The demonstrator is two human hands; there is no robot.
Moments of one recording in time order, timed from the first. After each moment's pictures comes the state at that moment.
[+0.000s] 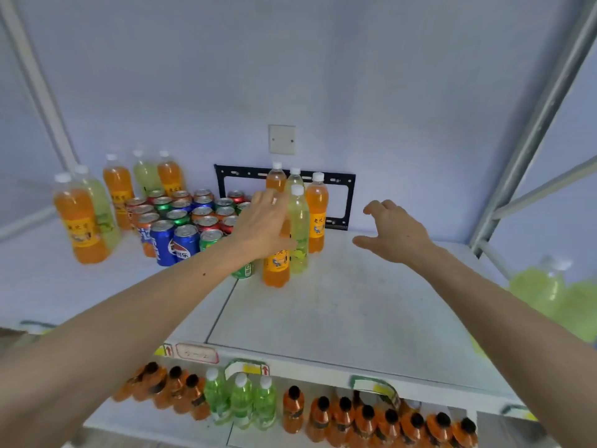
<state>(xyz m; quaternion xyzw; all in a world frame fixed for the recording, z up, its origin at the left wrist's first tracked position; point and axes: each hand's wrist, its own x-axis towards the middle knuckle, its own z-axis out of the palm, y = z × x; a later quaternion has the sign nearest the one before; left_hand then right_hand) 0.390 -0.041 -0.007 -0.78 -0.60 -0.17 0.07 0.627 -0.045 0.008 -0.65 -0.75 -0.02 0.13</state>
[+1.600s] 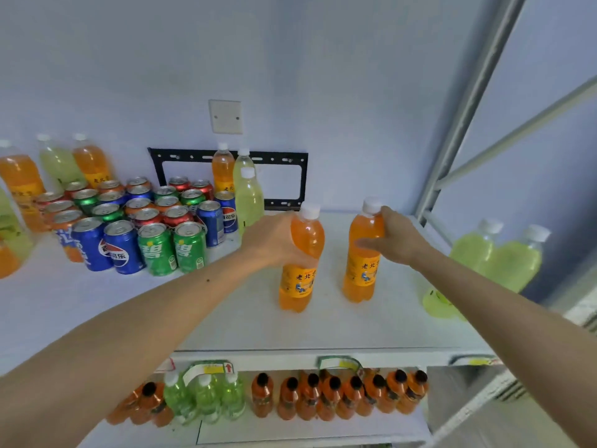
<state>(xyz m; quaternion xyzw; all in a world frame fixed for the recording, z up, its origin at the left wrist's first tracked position) 0.466 -0.026 -0.047 -0.79 -0.55 -0.19 -0.18 0.701 -0.053 -0.031 -0.71 -0.64 0.15 0.23</state>
